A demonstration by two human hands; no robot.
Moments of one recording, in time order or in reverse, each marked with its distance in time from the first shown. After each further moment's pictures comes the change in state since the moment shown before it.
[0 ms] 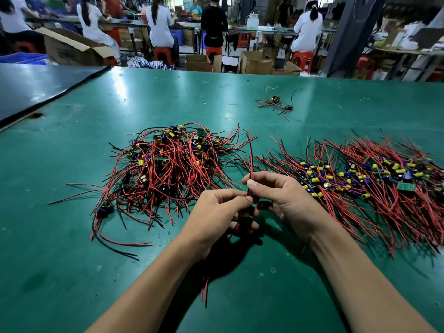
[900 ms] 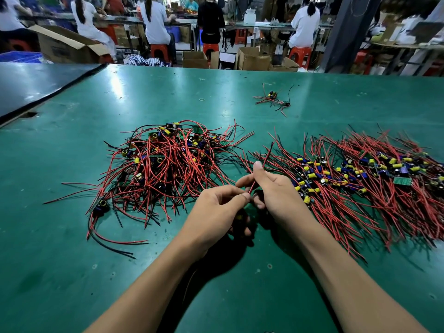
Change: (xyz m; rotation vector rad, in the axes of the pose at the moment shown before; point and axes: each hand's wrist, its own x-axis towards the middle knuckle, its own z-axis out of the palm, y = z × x) left_hand 0.000 -0.007 0.001 0.142 0.011 0.064; right_hand 0.010 0.011 0.011 -0.283 0.285 -0.067
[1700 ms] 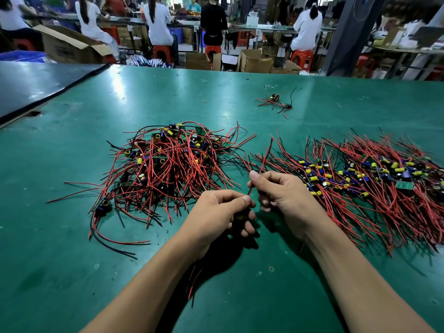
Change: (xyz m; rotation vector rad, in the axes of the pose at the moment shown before) left_hand -0.001 0.006 -0.001 -0.144 -0.034 -0.105; right_hand -0.001 -0.006 -0.014 0.163 -0.068 0.032
